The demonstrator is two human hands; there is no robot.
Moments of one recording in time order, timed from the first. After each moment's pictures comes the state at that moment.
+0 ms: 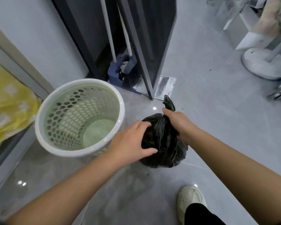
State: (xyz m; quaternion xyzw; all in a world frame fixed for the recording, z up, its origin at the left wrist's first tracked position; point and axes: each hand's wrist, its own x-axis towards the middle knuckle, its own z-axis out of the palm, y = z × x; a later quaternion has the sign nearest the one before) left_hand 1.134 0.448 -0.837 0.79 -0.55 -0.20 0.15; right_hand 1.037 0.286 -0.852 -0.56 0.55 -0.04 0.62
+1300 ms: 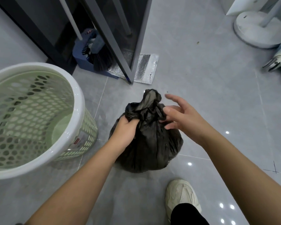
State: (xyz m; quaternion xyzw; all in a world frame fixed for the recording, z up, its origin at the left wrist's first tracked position) left_hand 1.101 0.354 -0.939 0.73 -0.19 -0.44 0.48; right_hand 0.949 0.240 -0.898 -0.58 0.40 -0.13 0.70
